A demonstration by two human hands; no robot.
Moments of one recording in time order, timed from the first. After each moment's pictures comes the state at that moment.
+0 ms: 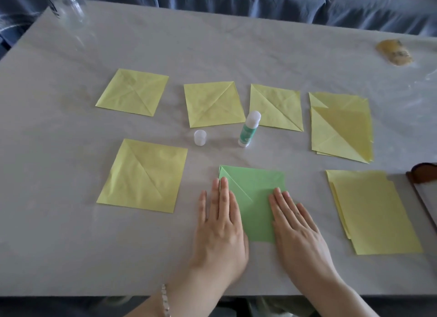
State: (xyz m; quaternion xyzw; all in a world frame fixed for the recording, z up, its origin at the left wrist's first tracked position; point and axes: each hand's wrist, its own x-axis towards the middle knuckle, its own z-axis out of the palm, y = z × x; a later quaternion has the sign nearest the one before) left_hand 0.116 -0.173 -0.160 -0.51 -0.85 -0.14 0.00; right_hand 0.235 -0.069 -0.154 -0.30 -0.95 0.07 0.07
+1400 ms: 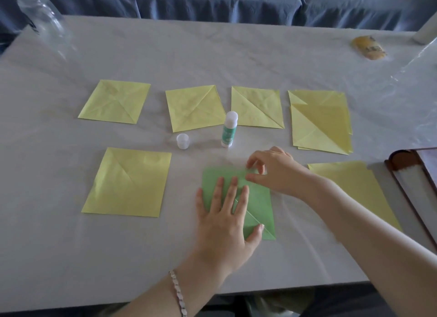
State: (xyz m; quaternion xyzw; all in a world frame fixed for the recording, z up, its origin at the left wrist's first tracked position) left_hand 0.124 -0.153 -0.159 -0.54 -0.83 -0.12 -0.05; right_hand 0.166 0.020 -0.107 -0.29 -0.92 0.24 -0.08
